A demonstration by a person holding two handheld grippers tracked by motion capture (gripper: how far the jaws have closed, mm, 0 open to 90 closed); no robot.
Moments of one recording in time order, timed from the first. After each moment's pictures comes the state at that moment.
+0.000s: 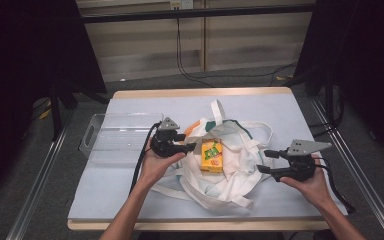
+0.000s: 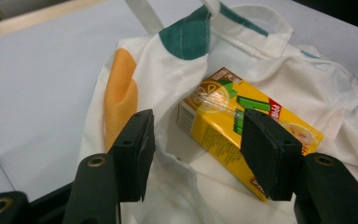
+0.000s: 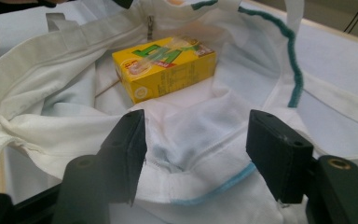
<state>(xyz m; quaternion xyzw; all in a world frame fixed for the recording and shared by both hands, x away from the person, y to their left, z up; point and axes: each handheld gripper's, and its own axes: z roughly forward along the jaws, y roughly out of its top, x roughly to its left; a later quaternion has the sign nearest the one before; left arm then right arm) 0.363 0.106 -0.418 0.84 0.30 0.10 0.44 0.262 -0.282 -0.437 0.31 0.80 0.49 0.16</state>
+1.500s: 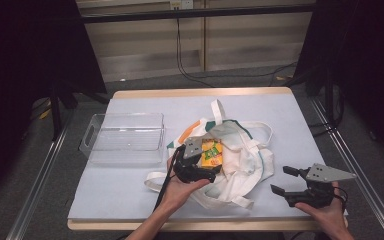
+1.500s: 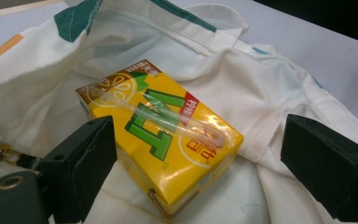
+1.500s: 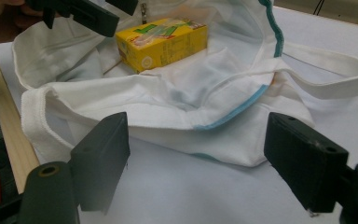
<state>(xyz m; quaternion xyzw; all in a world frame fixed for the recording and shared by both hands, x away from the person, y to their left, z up) 0.307 0.046 -0.448 0.82 0.31 0.12 0.46 0.199 -0.300 -0.454 0.36 0.77 0.49 0.19</state>
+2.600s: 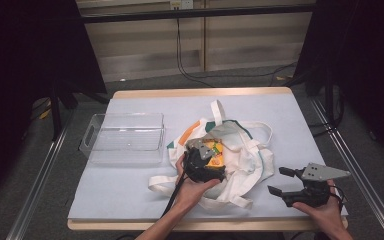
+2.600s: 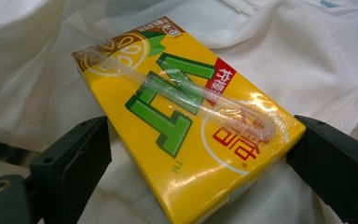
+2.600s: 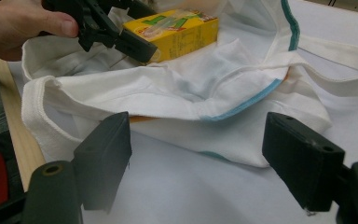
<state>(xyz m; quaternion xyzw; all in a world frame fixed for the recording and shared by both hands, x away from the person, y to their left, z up) 0.310 0.016 -0.476 0.83 0.36 0.17 0.39 0.204 -0.296 -0.457 0.35 0.78 0.48 0.17</state>
